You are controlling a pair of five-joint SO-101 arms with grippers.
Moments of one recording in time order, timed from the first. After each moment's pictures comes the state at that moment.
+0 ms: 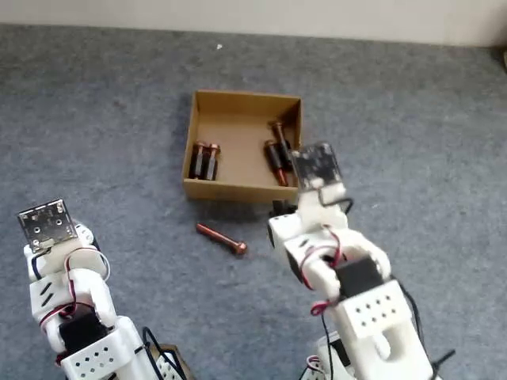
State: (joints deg) left arm -35.9 -104.0 93.7 43.8 -2.2; right arm -27.3 -61.6 59.9 52.3 -1.8
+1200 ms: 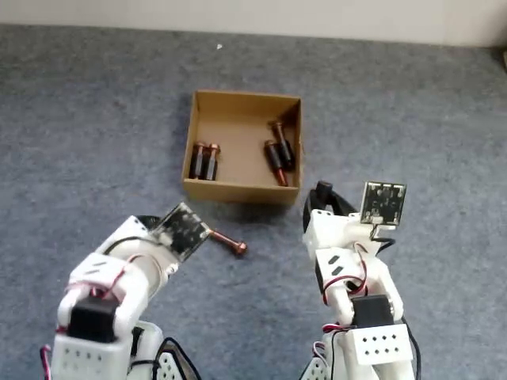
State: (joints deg) left arm 3.1 -82.9 68.1 71.7 -35.9; right arm -12.0 -82.1 84.5 29.6 -10.4
